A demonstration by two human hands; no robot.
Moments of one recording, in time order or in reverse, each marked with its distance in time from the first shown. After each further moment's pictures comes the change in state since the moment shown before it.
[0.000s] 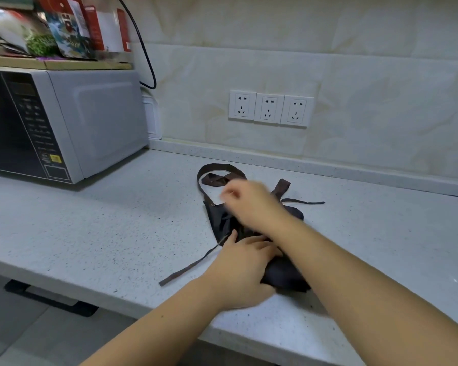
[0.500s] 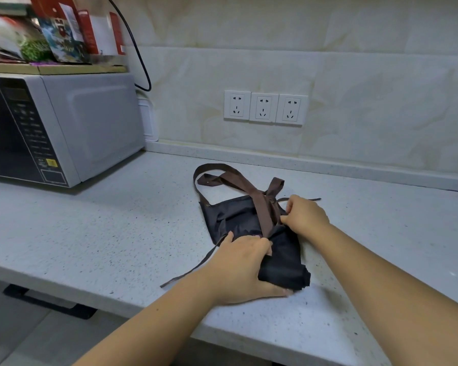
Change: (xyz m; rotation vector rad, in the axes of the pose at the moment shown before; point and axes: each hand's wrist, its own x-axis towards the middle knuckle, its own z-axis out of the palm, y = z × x) left_hand 0.002 0.006 -0.005 -0.059 -0.091 -0.095; right_hand 0.005 0.122 -0.011 -0.290 0.096 0.476
